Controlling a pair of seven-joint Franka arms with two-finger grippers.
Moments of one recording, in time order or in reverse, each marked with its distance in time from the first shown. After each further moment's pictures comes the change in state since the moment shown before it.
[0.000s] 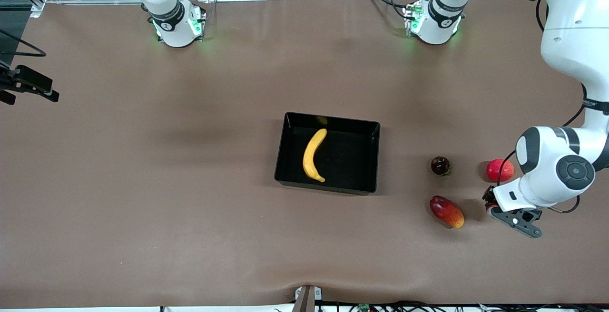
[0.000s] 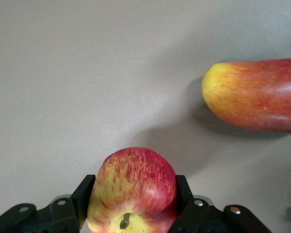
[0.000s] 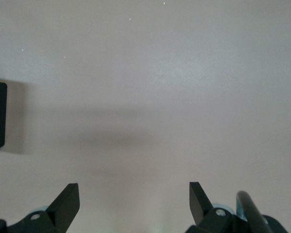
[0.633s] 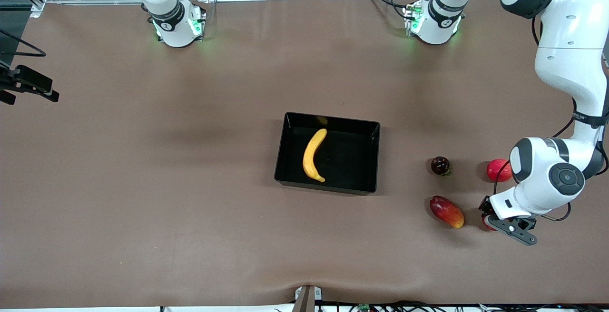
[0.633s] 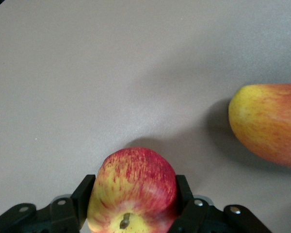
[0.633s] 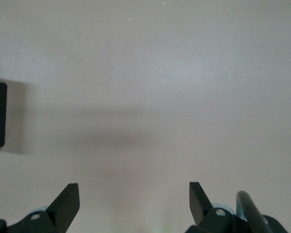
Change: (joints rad) left arm 0.007 0.101 0.000 0.068 0.002 0.094 0.002; right arm 0.000 0.000 0.000 0.000 0.000 0.000 0.000
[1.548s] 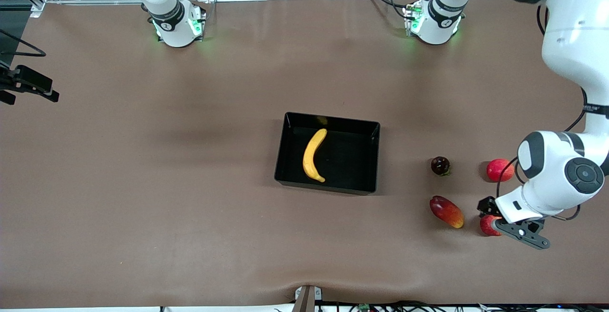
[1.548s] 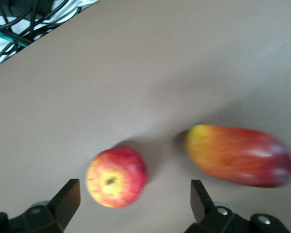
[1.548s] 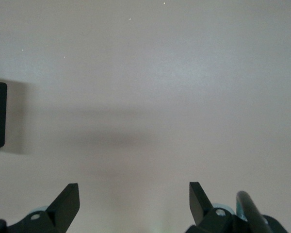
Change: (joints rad) left arm 0.017 -0.112 -0.127 0.038 -0.012 -0.196 -0.160; right arm 0.000 0.000 0.000 0.000 0.000 0.000 0.000
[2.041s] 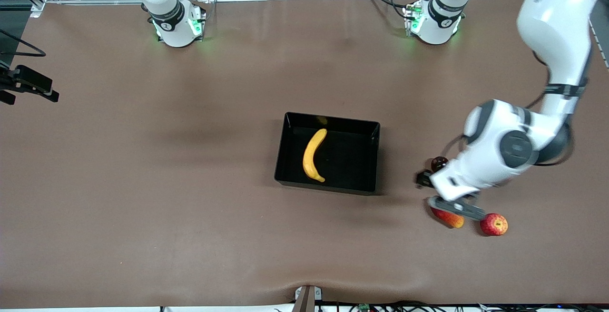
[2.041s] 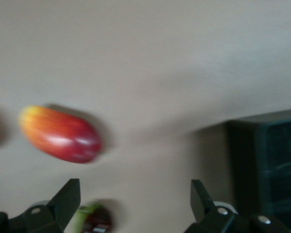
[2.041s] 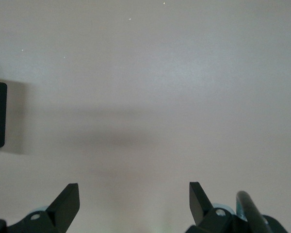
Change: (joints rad) left arm -0.036 -0.118 -0.271 -0.190 0.000 -0.113 -0.502; right arm 0.000 0.000 0.000 0.000 0.000 0.000 0.000
